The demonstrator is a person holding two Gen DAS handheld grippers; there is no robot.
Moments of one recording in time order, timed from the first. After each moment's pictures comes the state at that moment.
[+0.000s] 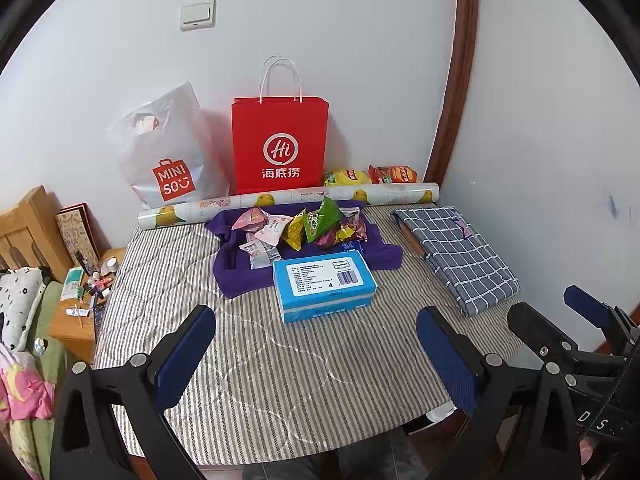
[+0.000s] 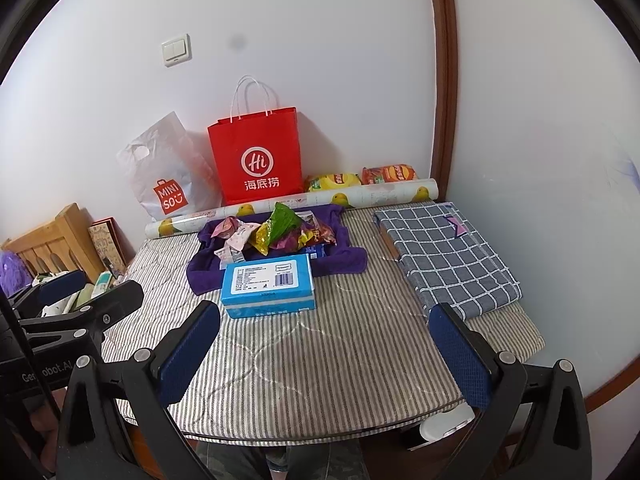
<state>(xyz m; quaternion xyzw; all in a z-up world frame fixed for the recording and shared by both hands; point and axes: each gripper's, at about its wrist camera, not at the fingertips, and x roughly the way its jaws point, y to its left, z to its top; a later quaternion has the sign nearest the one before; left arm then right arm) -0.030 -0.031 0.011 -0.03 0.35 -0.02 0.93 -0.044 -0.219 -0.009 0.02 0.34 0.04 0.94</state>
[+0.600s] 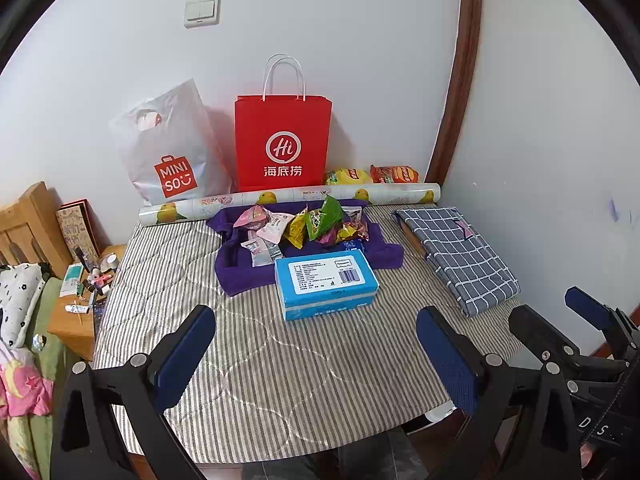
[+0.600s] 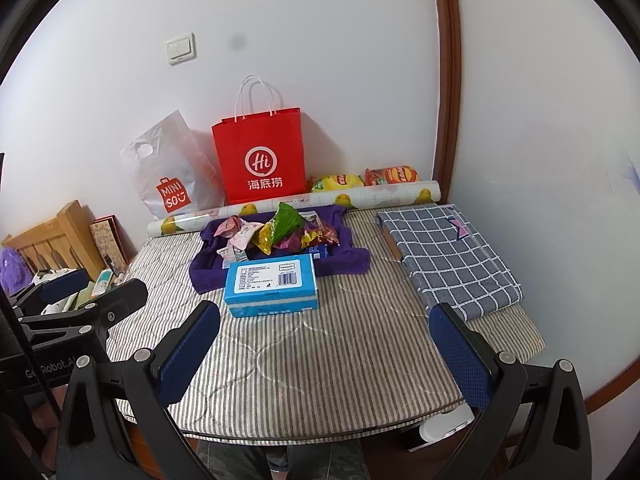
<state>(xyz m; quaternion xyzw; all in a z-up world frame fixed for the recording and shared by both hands) -0.031 -0.027 0.009 -0.03 0.36 -0.02 0.93 -0.048 -0.214 -0.009 0.01 0.34 0.05 0.94</state>
